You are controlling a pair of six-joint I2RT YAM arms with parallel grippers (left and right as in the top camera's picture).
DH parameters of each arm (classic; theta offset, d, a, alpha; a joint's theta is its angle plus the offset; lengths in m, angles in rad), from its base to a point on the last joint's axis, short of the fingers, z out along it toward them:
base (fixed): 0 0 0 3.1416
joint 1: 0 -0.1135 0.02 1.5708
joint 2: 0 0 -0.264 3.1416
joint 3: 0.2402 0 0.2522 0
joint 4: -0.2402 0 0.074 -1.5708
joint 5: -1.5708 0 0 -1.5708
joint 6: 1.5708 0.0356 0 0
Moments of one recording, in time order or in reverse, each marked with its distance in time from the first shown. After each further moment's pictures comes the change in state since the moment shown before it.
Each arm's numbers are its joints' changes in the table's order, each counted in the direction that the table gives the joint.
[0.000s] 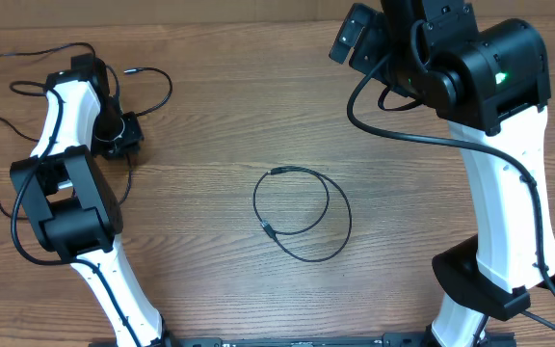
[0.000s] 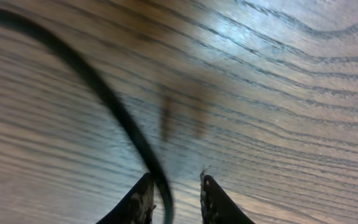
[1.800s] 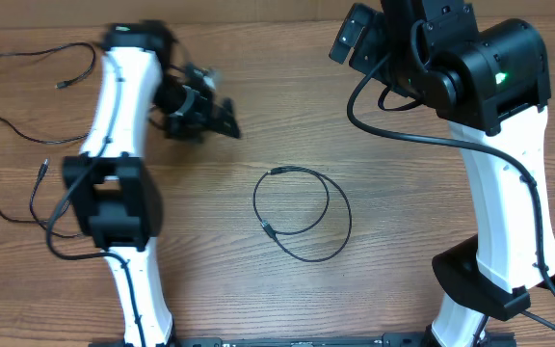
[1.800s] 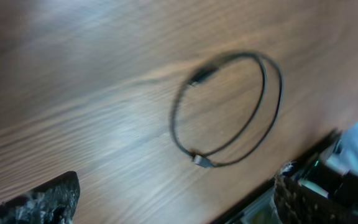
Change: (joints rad) left arm 0.289 0.010 0.313 -0.452 -0.517 0.348; right arm 0.000 0.000 0.000 0.000 0.000 0.000
